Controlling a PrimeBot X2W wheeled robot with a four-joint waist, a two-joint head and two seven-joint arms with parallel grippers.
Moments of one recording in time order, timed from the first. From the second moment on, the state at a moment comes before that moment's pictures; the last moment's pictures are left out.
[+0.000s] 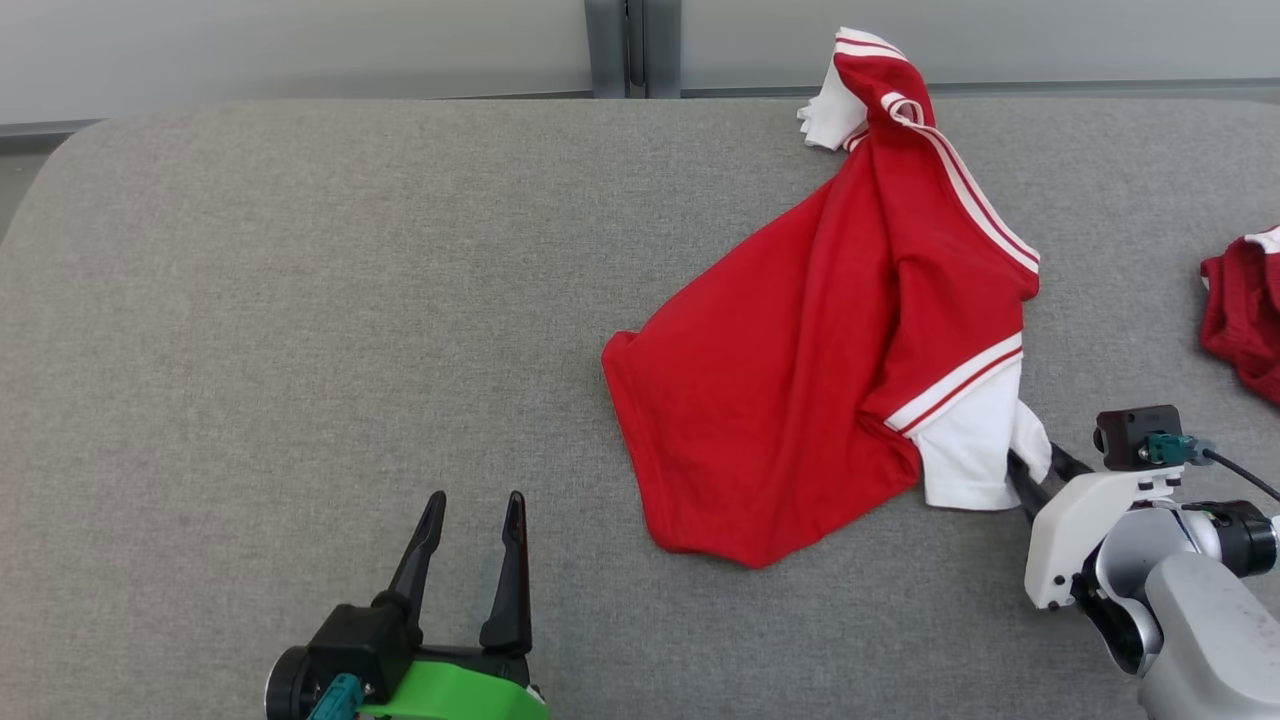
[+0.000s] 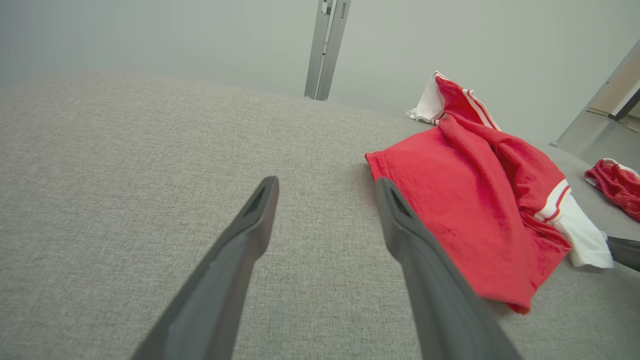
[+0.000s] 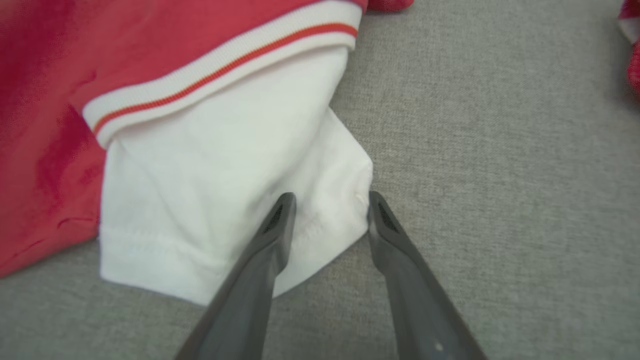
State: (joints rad) left arm 0.03 0.05 -0.32 0.10 -0.32 0.04 -0.26; right arm -0.33 -0.30 0.17 0.60 0.34 0.13 0.10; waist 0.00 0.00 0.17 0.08
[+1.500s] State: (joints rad) left arm 0.14 0.05 -0.25 0.15 -0.31 0.03 -0.26; right arm 0.18 -0.12 -0.24 -0.06 0.05 0.13 -0.26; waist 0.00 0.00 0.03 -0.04
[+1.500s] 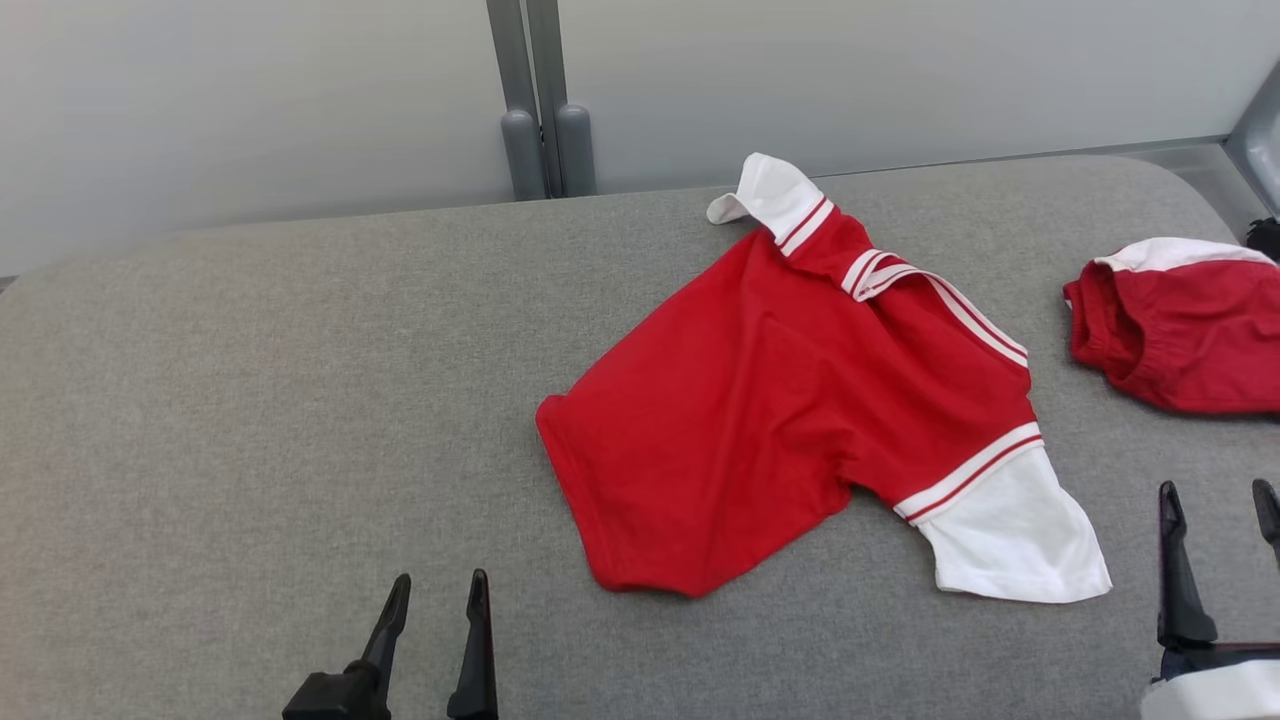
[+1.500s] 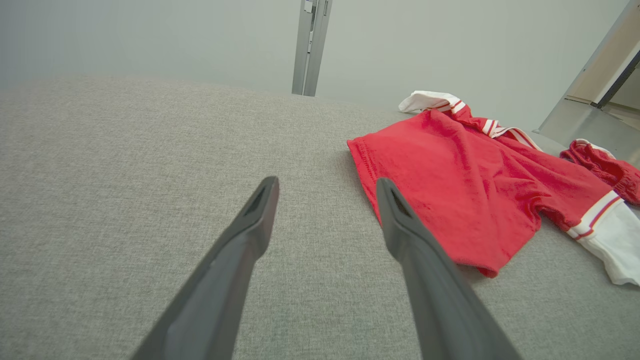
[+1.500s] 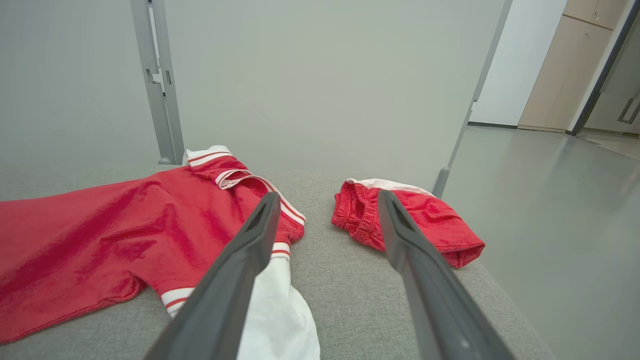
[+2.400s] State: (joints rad) left arm -0.14 0.05 -0.51 0.59 -0.39 -0.08 -0.26; right arm 0.12 -0.12 -0.21 -0.07 0.08 0.13 -0.26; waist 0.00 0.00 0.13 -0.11
